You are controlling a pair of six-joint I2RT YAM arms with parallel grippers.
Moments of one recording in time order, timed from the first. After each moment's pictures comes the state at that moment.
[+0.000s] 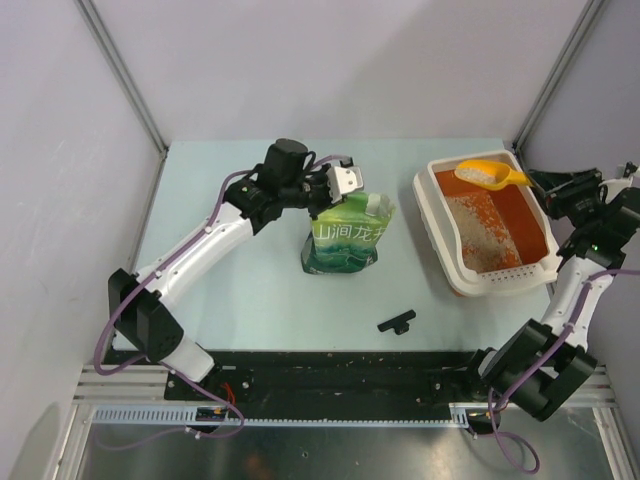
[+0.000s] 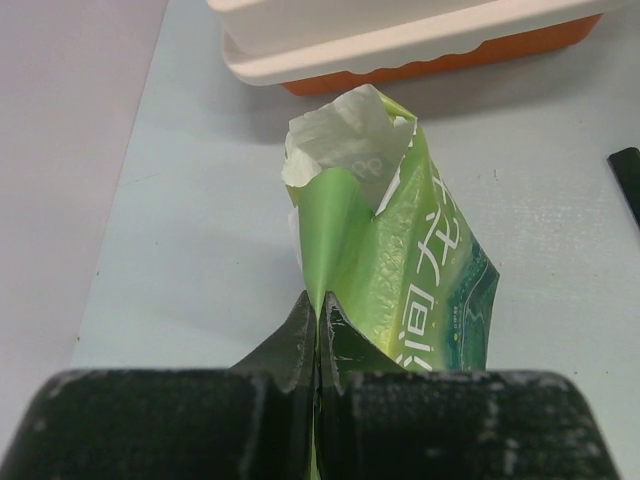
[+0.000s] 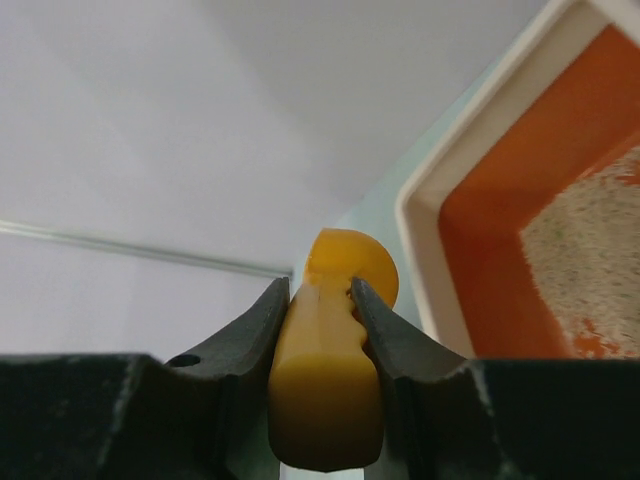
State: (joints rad) left arm -0.65 1.55 1.51 -0.48 0.45 0.66; right arm -0.68 1.19 0.99 0.14 -0.91 1.07
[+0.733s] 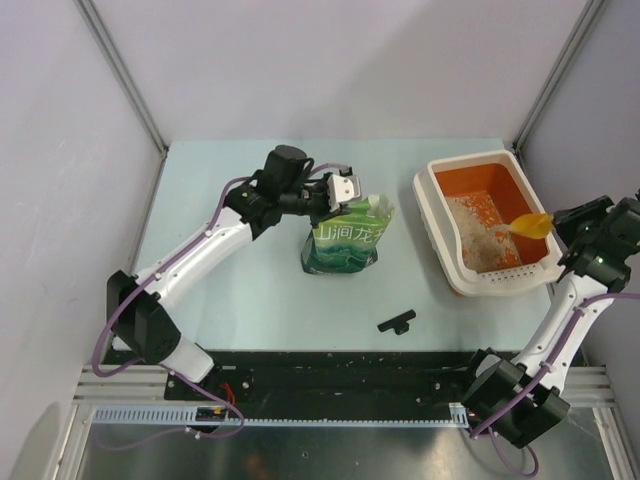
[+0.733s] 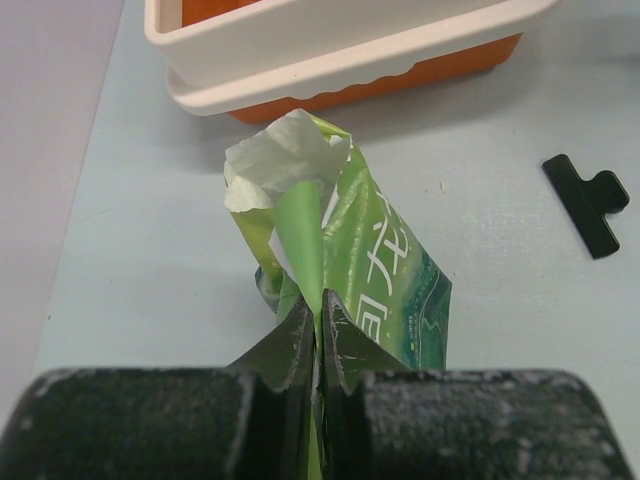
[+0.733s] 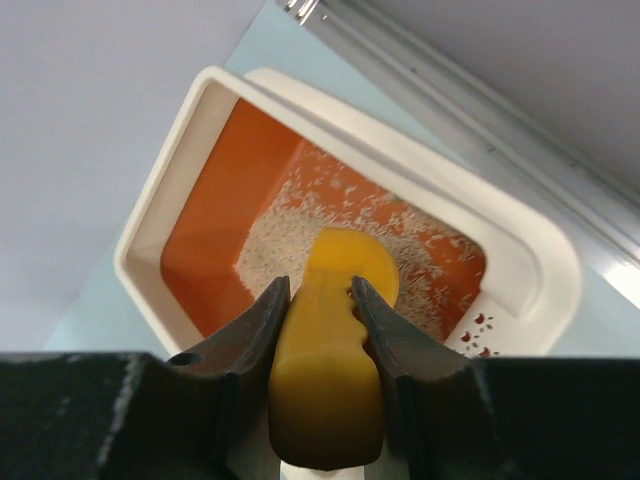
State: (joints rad) left arm -0.65 1.53 1.45 -0.45 0.58 0.66; right arm -0.70 1.00 1.07 -0.51 -0.30 0.51
